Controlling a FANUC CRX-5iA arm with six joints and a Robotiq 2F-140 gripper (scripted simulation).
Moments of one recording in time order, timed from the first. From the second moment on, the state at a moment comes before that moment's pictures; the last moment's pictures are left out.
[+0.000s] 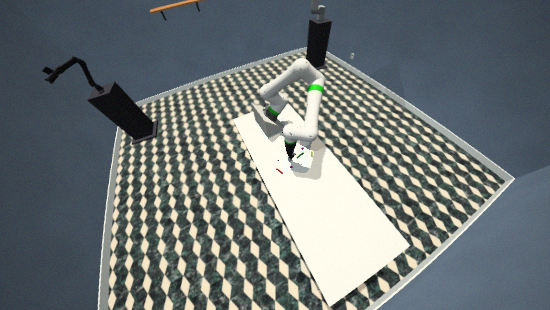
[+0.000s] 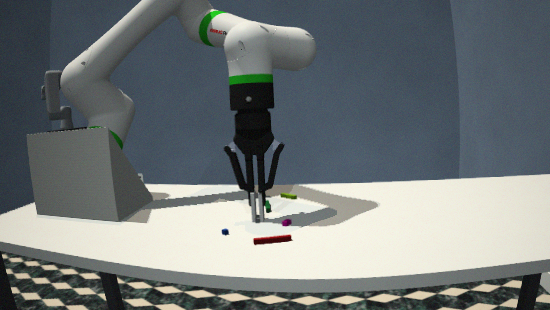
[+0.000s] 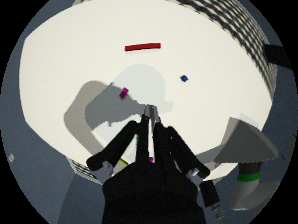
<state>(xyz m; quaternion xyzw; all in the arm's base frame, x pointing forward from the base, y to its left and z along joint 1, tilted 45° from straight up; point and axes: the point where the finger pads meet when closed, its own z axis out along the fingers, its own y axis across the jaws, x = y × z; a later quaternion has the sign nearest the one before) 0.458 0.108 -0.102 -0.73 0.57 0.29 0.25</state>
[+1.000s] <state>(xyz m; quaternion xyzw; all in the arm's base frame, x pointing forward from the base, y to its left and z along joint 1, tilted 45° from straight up) 0.458 0.108 -0.102 -0.73 0.57 0.29 0.25</state>
